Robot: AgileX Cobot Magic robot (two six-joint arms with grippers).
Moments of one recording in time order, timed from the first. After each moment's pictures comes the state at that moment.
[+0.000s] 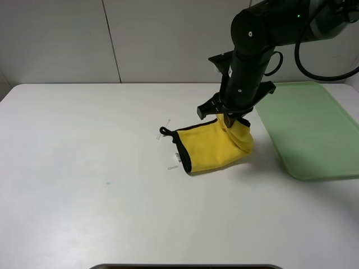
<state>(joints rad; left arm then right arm) -0.05 0.16 -0.50 0.14 1.06 -0.20 0.58 1.92 -1.33 -0.16 0.84 0.21</state>
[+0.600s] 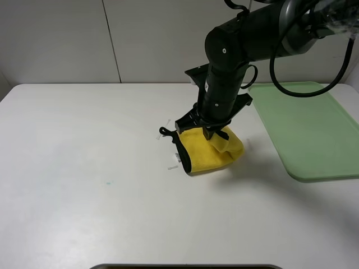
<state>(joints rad) -0.05 0.16 -0.50 0.14 1.06 -0.20 0.67 1.96 -1.33 -0.12 0.81 0.23</state>
